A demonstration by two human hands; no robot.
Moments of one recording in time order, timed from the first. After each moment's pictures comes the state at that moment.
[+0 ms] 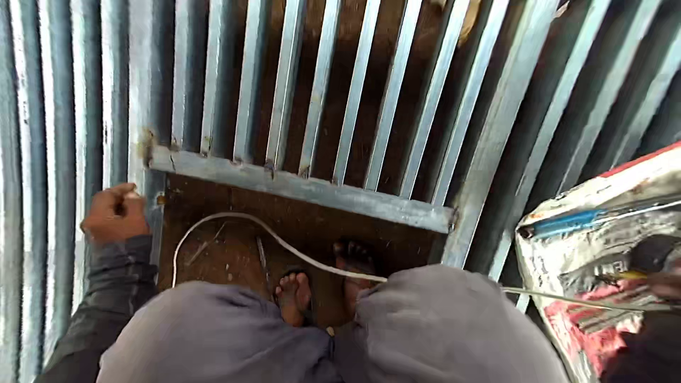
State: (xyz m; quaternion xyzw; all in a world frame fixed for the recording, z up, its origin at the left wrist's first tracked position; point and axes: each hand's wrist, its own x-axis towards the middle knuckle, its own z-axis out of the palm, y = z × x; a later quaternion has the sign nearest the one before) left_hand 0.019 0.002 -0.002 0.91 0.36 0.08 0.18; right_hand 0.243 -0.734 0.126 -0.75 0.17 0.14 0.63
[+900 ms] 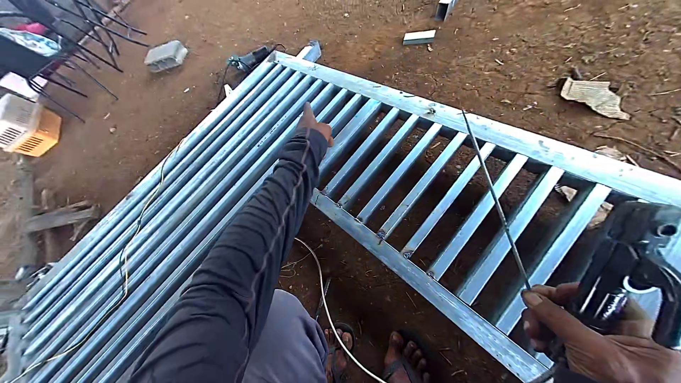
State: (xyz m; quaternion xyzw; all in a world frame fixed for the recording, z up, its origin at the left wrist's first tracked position) left_hand 0.229 -0.008 0.165 0.73 0.53 0.10 0.42; right_hand 0.250 -0.464 0.130 -0.70 -0.07 0.18 0.69
